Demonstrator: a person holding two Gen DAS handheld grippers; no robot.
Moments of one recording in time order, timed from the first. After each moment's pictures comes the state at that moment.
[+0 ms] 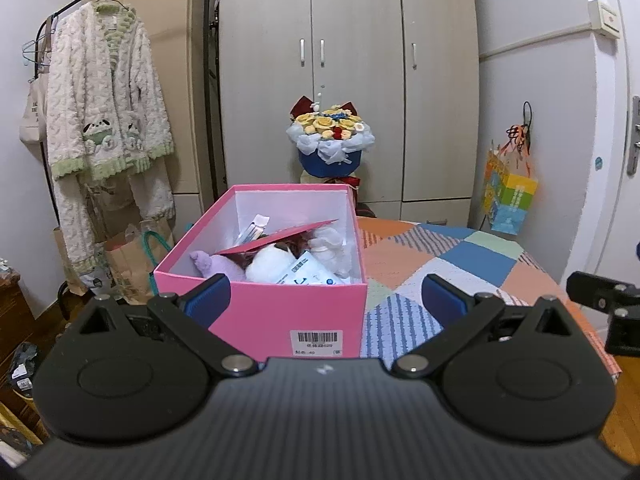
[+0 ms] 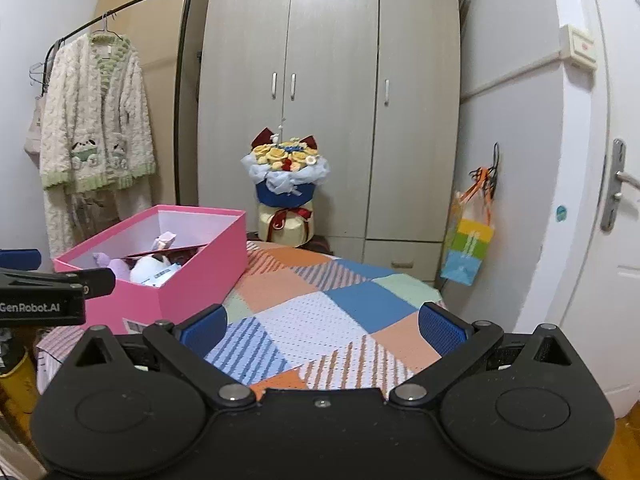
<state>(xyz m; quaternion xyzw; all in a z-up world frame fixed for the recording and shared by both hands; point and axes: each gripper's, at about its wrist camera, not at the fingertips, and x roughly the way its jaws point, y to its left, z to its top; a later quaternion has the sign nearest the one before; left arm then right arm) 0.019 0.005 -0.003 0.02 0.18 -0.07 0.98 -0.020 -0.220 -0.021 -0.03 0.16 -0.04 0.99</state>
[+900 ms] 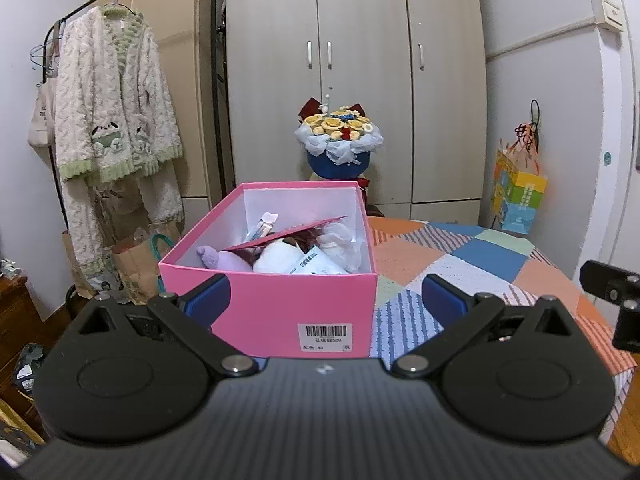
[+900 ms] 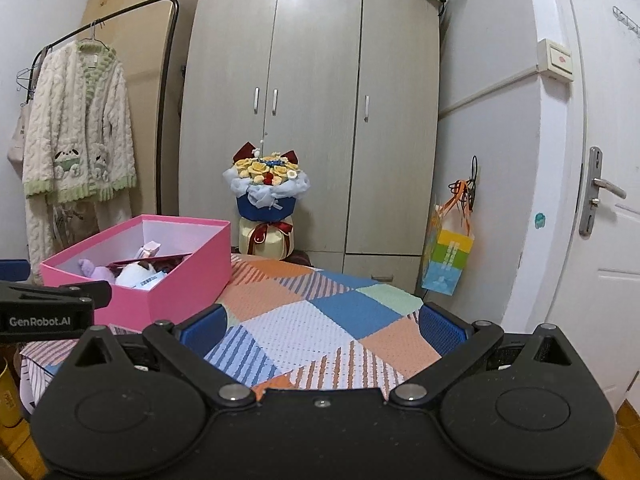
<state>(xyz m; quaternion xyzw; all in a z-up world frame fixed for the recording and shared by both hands) 0.018 0.003 -0.016 0.03 0.17 -0.06 0.98 -0.024 -0.214 -0.033 -0.03 0.14 -0.07 0.99</state>
